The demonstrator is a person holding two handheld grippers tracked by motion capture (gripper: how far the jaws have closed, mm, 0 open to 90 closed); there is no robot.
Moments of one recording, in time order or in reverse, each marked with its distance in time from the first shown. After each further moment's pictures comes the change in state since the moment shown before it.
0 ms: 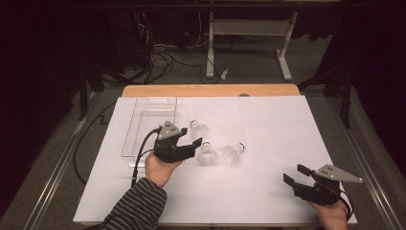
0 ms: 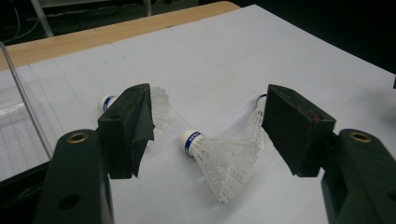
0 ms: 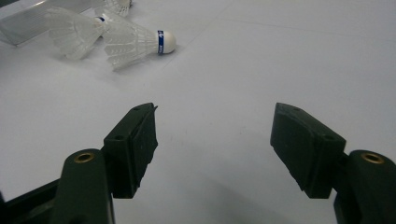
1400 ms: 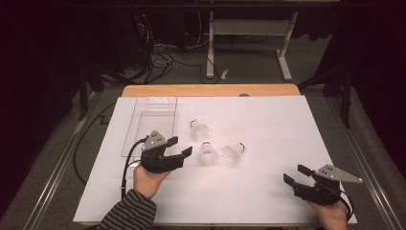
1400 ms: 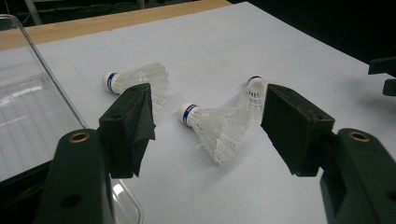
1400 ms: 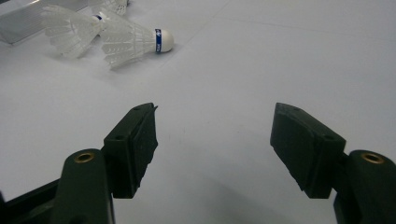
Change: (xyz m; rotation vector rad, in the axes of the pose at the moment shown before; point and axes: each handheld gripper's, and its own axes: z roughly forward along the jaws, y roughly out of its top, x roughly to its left) left arm 0.006 -0.024 -0.032 -0.010 -0.039 -0.017; right arm 0.000 0.000 0.000 0.004 -0.010 -0.002
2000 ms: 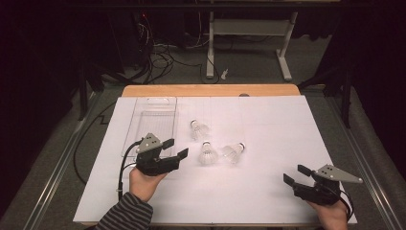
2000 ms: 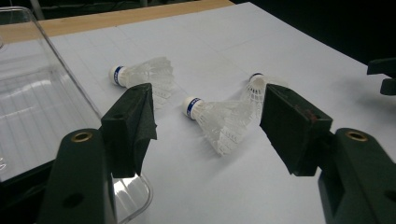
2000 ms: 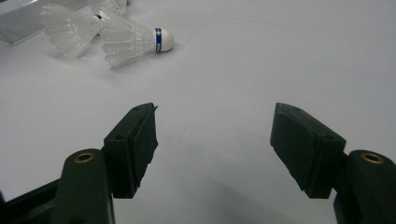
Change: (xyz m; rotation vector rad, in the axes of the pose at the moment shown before) left arm 0.003 -0.006 -0.010 -0.006 0.004 -0.021; right arm 0.000 0.000 0.000 0.003 0.000 -0.002
